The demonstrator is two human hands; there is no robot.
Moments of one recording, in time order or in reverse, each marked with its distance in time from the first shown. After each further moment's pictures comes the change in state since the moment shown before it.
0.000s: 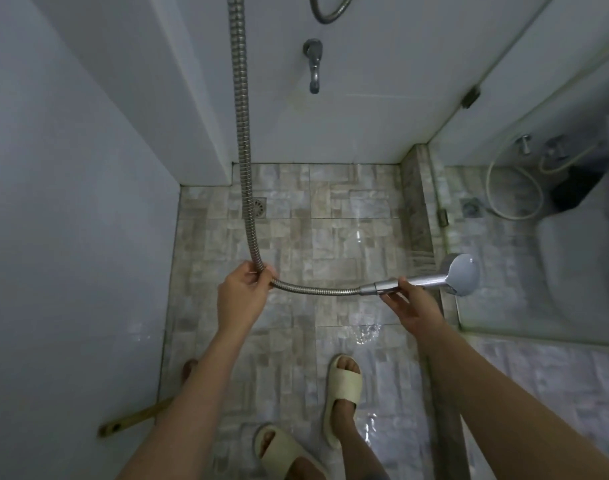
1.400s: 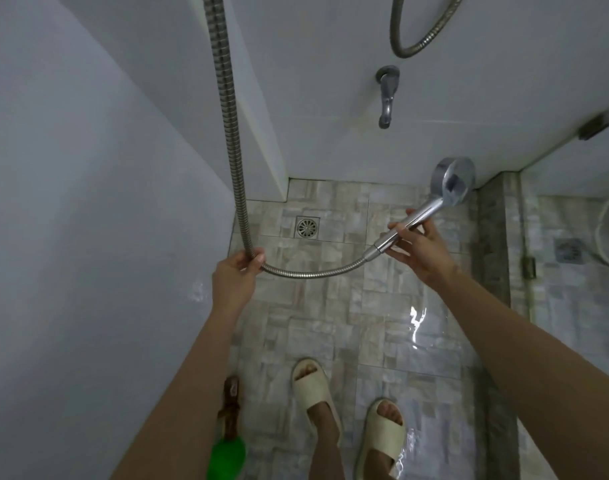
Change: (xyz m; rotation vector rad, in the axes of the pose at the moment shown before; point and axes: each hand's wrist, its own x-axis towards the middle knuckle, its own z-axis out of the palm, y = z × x) left_hand 0.133 0.052 -0.048 0.010 0.220 -0.058; right_hand 0.080 -0.089 0.207 -0.379 -0.469 -0.157
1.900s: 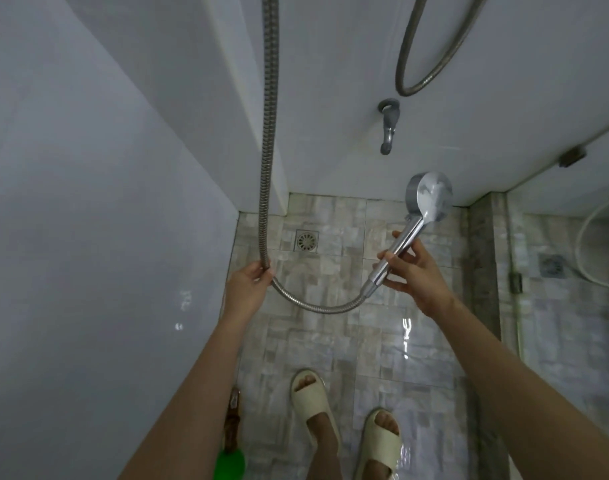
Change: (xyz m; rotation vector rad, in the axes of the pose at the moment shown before) left_hand 0.008 0.016 -0.013 0.083 -0.148 -0.073; right_hand -0.062 -0.019 0.043 -0.224 -0.019 -0.011
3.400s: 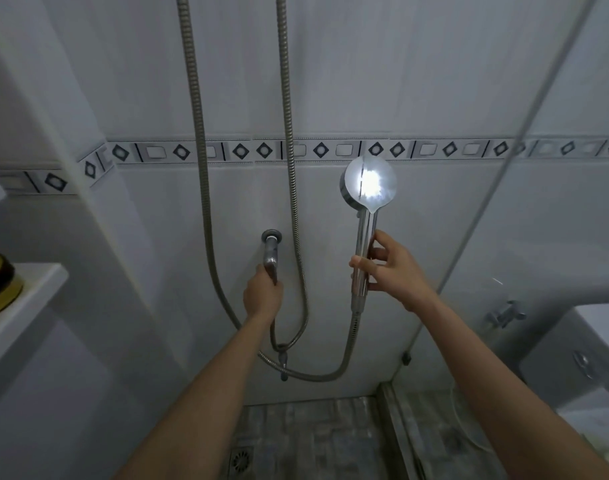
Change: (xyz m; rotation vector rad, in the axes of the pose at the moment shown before) left_hand -0.091 0.519 0.056 0.295 0.237 0.575; right_hand -0.221 -0.500 -0.077 -0.370 0.135 -0.711
